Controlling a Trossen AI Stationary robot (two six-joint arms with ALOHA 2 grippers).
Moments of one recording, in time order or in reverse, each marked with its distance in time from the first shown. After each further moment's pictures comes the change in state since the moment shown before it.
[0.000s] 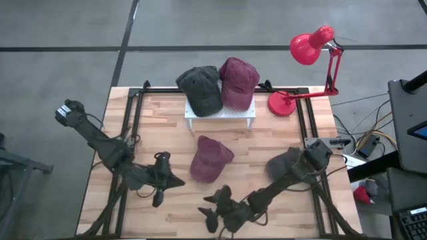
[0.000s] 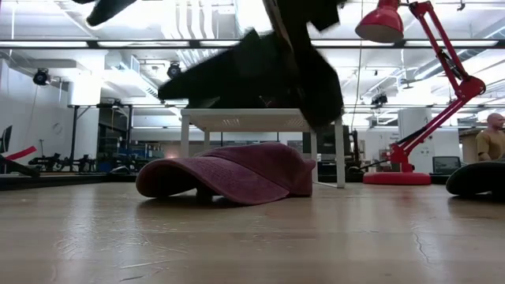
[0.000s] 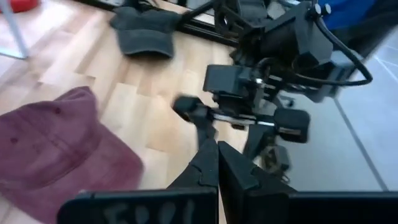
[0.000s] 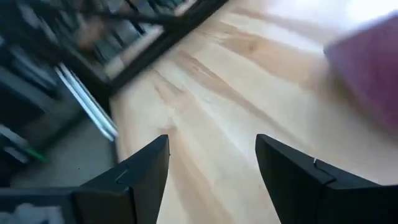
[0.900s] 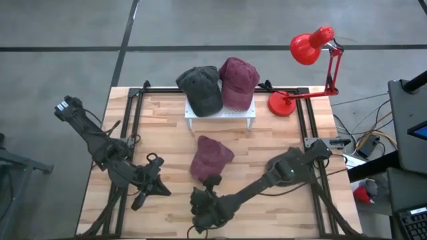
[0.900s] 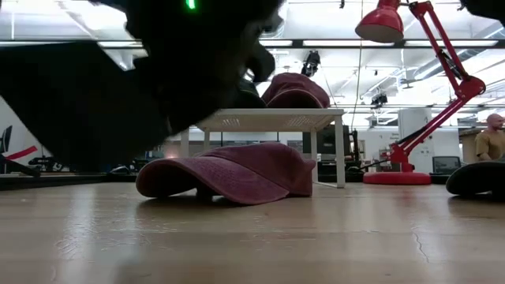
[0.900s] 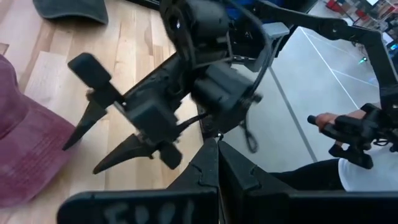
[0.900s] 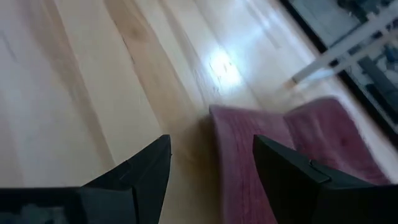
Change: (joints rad) left arm -0.060 -0.119 0.000 -0.075 0.225 -0.038; right arm -0.098 0.446 0.907 -1.162 0.267 -0.389
